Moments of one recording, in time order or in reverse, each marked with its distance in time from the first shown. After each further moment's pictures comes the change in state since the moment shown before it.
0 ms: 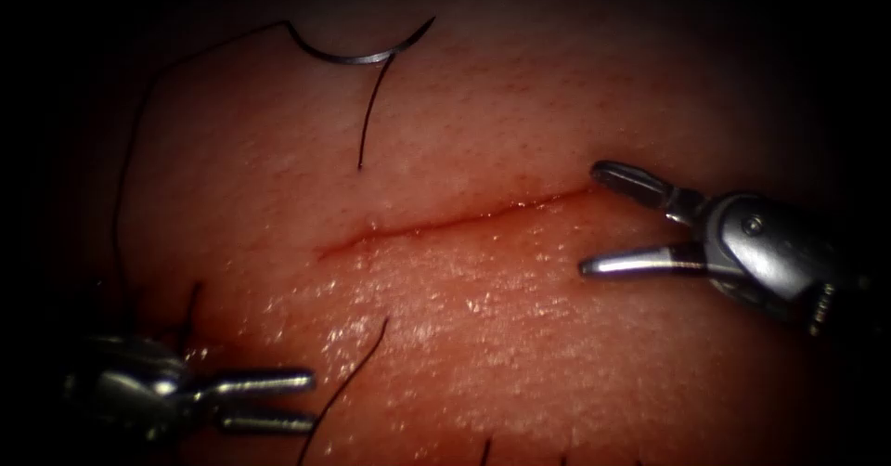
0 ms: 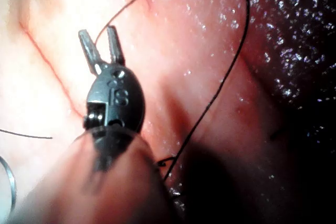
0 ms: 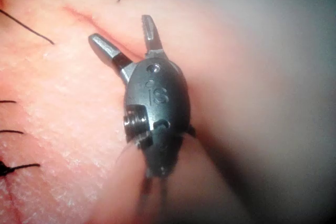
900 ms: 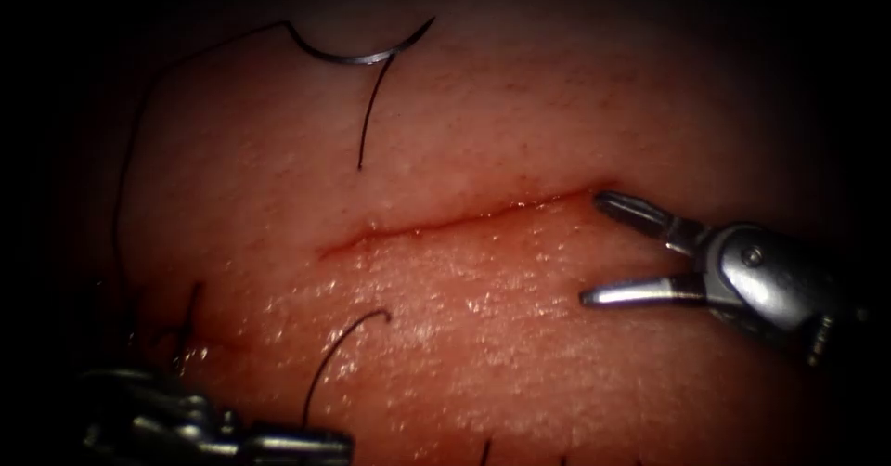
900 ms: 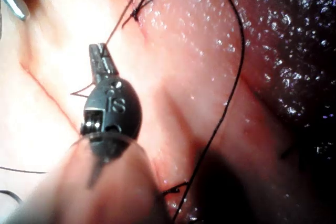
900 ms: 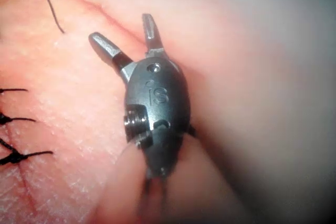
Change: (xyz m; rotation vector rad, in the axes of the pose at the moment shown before) right arm -0.001 -0.002 -0.001 0.004 0.006 -0.017; left arm 0.001 -0.001 0.002 -0.127 -0.096 0.102
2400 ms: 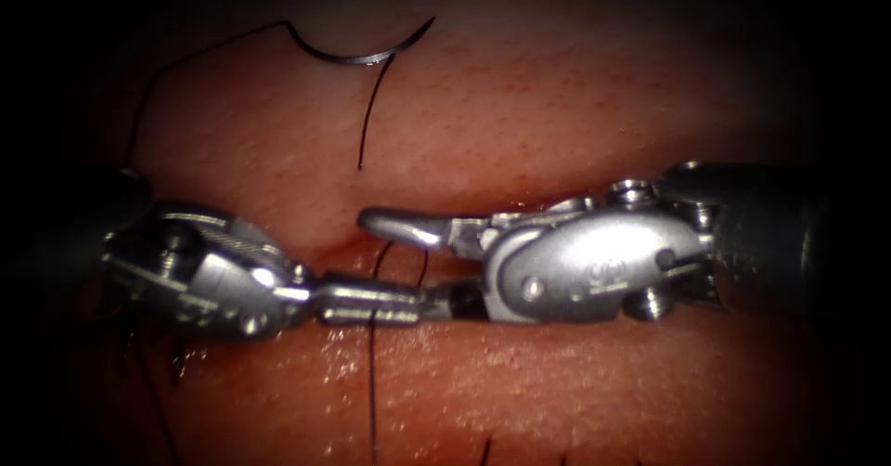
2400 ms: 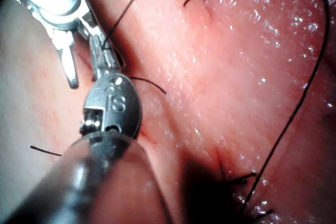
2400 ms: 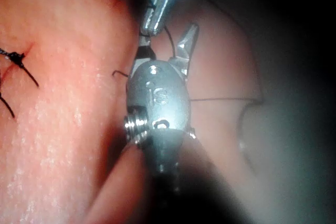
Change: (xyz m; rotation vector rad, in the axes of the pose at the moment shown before) right arm 0.003 -0.009 0.013 0.232 0.126 -0.689; left arm -0.004 -0.006 0.003 0.005 0.094 0.000
